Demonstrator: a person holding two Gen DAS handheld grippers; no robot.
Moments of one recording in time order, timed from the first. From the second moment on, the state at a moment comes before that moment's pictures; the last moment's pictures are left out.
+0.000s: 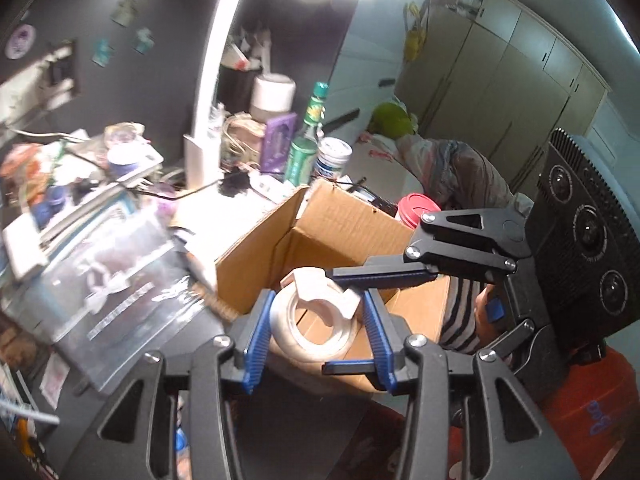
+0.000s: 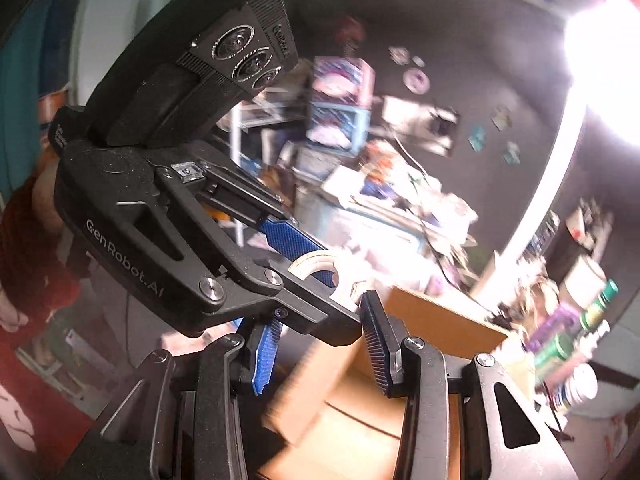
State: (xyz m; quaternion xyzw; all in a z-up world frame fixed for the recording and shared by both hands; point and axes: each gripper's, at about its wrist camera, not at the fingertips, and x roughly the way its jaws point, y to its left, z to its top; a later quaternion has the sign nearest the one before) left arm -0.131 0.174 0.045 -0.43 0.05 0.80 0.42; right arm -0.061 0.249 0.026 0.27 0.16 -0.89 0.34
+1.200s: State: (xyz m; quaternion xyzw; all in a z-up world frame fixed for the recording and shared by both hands) left arm -0.043 -0.012 0.033 -0.29 -0.01 0.94 0.19; right arm -0.020 0.158 0.007 0.28 0.09 -0.83 0.47
